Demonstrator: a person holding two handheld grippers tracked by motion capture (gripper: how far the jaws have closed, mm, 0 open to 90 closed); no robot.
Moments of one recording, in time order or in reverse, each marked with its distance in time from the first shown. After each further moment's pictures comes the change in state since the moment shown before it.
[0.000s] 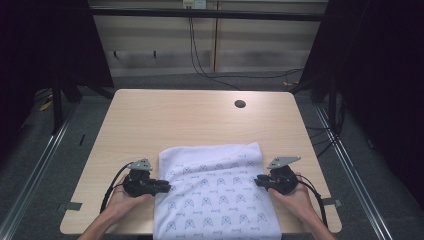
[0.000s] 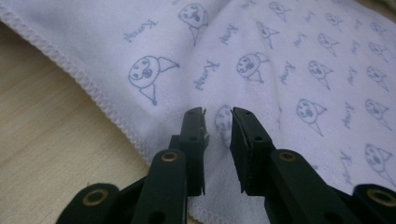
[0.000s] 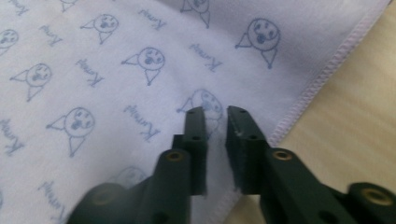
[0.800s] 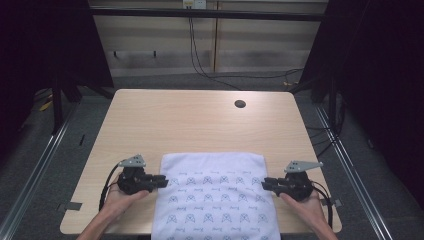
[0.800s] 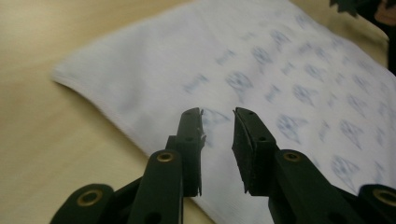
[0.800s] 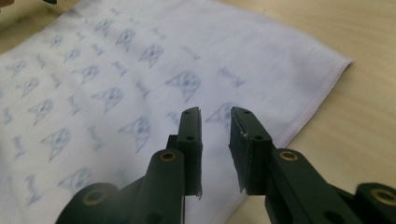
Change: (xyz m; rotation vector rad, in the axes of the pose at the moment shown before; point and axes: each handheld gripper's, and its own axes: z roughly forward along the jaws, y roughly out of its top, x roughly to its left) left arm 0.009 0.010 -0.021 -0.121 0.054 -0.042; right arm -0.003 -0.008 -0.034 -0.149 0.078 0.089
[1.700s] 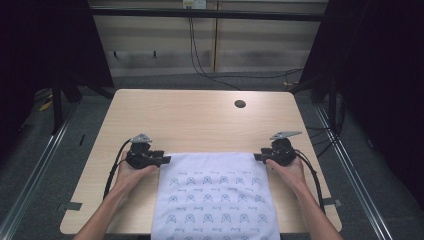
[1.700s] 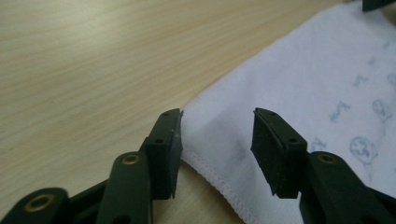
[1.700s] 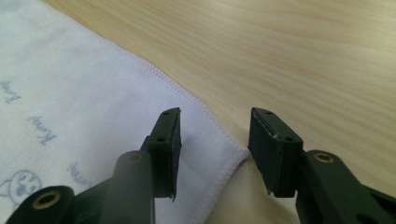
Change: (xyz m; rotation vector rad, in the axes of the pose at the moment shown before) left arm 0.042 0.031 0.041 0.047 0.148 -0.002; right arm -0.068 0.050 0.069 0.071 -0.149 0.032
